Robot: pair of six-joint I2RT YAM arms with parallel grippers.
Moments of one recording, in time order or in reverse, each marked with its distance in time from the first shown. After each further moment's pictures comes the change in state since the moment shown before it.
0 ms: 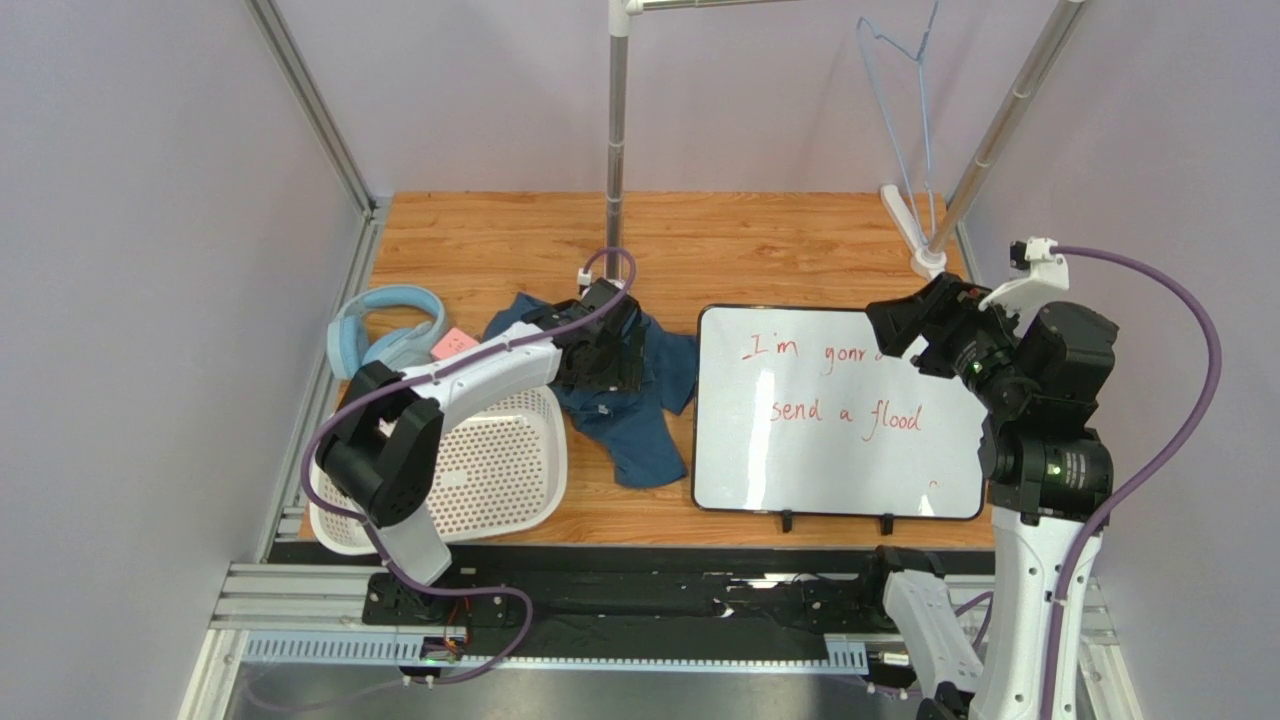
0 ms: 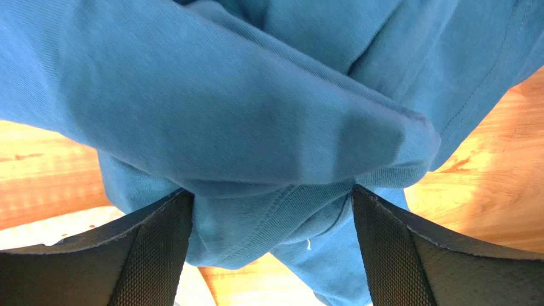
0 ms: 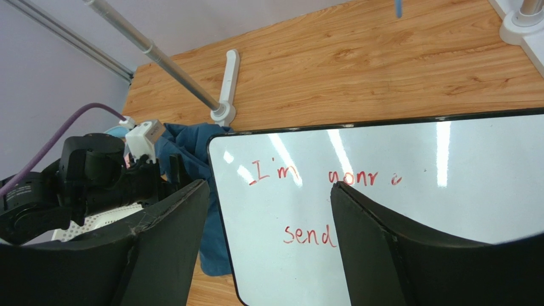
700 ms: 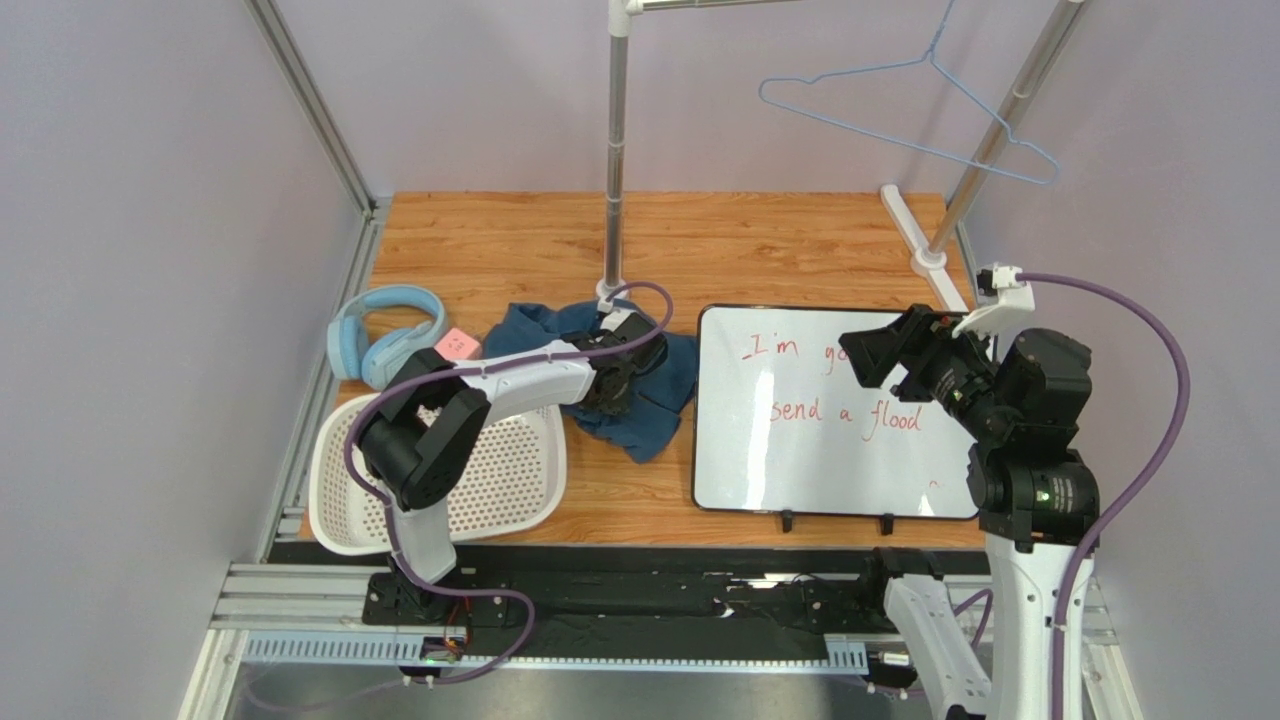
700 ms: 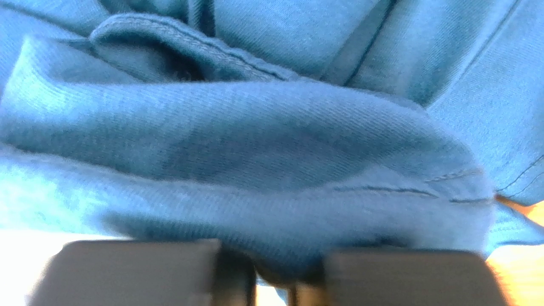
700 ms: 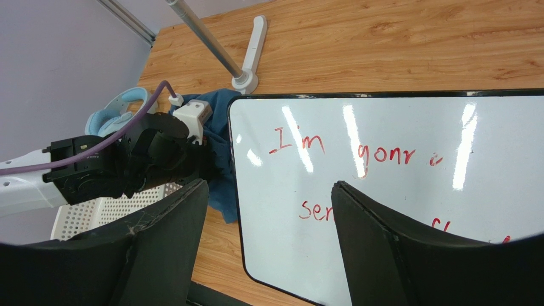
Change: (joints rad) left arm -0.101 0.122 -0.058 0.053 -0.197 -0.021; right arm 0.089 -0.101 -0.117 0.006 -0.048 -0.010
